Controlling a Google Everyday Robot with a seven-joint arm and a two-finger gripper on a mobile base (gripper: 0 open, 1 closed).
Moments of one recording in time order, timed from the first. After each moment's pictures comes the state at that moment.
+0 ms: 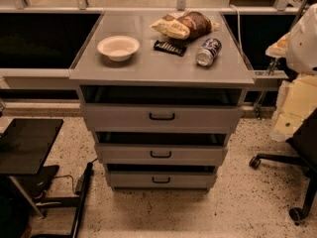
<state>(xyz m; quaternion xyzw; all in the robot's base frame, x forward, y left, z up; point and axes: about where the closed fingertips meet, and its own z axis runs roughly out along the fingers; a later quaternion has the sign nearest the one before) 0.438 -0.217 0.976 -0.60 0.78 -0.03 0.16</state>
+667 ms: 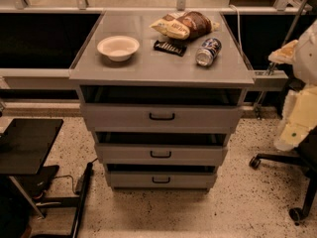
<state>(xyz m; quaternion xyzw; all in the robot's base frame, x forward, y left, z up) 0.429 -0.218 0.969 -0.61 0.77 -0.03 0.18</state>
